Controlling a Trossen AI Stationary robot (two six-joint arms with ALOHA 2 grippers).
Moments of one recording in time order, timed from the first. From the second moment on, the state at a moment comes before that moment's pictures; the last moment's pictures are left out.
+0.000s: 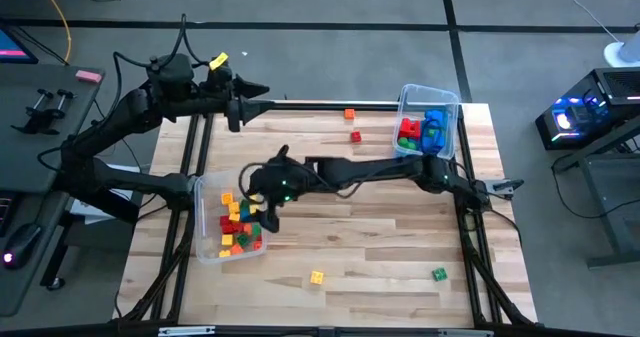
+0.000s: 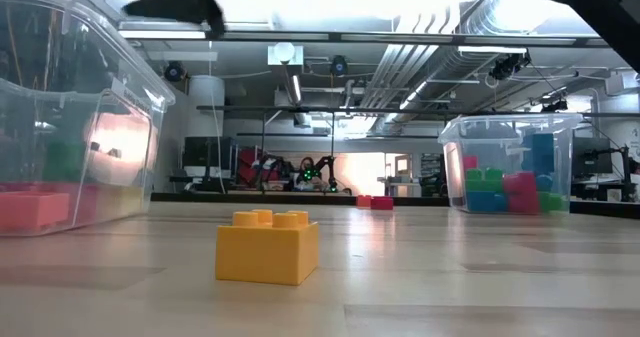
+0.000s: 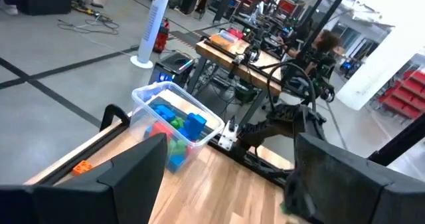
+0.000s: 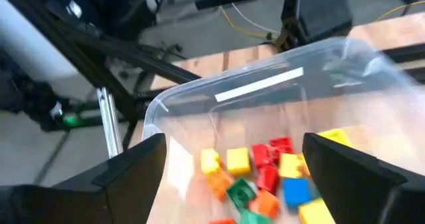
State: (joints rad) left arm 0.40 1.07 1.42 -0.52 0.15 -0.38; right arm 0.09 2.33 2.24 -0.35 -0.18 0.25
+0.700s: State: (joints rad) left arm 0.40 1.09 1.42 -0.52 0.12 -0.46; right arm 0.44 1.82 1.30 -0.25 0.09 0.51
